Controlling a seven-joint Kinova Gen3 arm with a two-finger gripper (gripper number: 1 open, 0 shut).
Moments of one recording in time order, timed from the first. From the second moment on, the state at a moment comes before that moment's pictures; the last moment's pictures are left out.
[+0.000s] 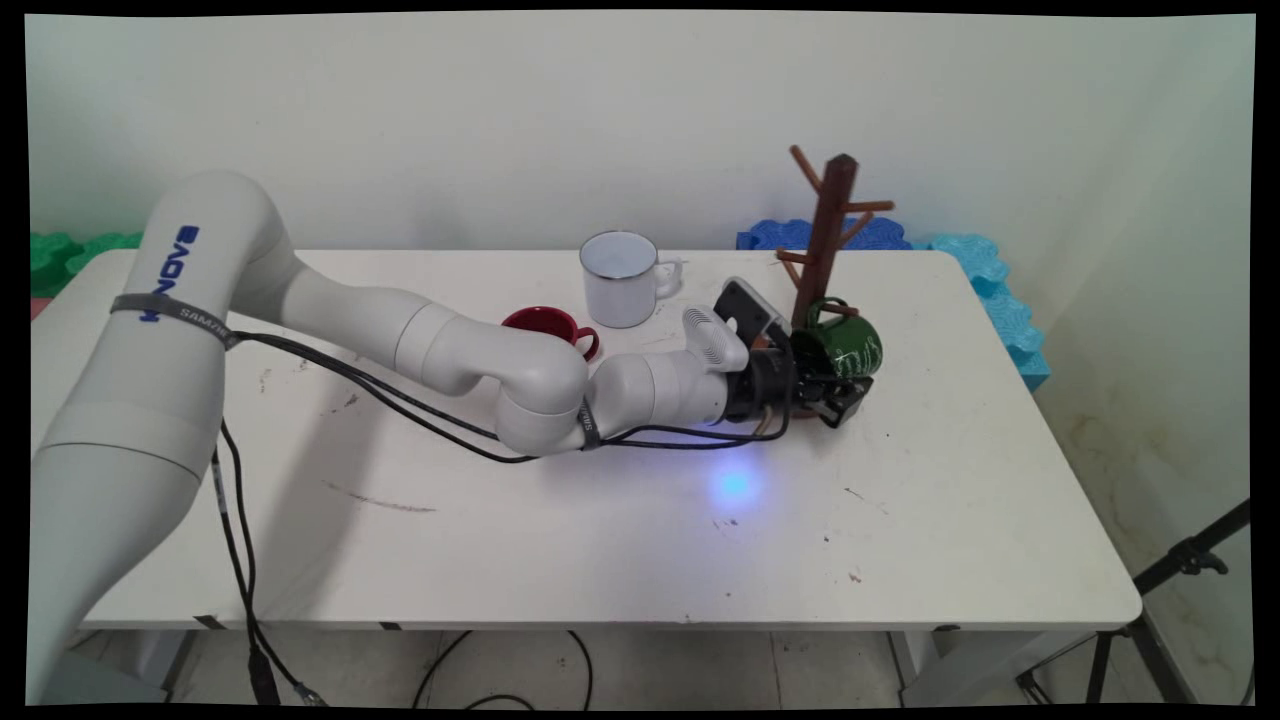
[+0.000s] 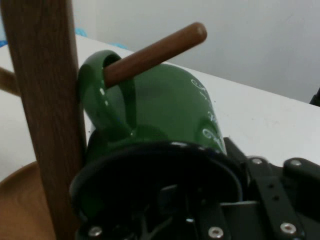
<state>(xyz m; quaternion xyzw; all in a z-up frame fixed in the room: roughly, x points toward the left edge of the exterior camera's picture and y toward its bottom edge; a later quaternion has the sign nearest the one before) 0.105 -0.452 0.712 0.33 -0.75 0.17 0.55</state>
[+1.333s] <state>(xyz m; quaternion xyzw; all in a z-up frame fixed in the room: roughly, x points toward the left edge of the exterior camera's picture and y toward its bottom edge) 0.112 -0.430 0.754 0.30 -0.75 0.16 0.57</state>
